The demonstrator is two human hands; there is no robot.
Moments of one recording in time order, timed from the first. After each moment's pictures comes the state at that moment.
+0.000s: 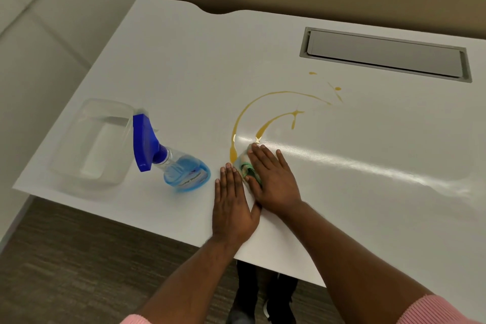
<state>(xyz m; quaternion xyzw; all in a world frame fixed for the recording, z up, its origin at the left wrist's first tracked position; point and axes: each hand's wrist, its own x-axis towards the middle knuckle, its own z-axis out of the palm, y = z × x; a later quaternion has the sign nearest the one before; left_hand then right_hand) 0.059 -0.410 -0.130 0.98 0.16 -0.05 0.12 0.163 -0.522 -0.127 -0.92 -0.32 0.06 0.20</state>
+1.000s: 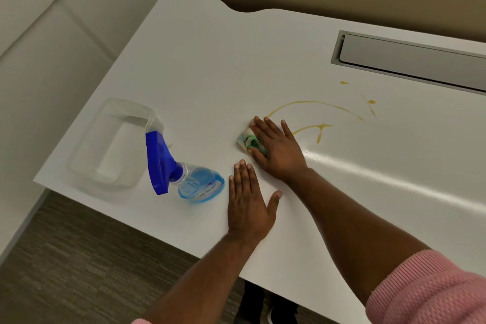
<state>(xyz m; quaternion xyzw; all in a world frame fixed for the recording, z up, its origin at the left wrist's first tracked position) 0.103 -0.403 -0.133 0.97 0.23 -0.05 0.09 0.268 -0.459 -0.128 -0.90 -0.40 0.06 0.18</state>
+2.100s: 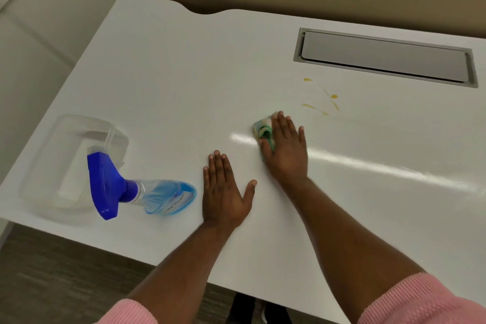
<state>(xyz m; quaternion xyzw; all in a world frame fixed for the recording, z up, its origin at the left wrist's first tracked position) 0.137 -0.393 -0.133 0.98 0.19 -0.06 0.09 0.276 -0.523 -0.129 -0.96 -0.15 0.03 0.22</state>
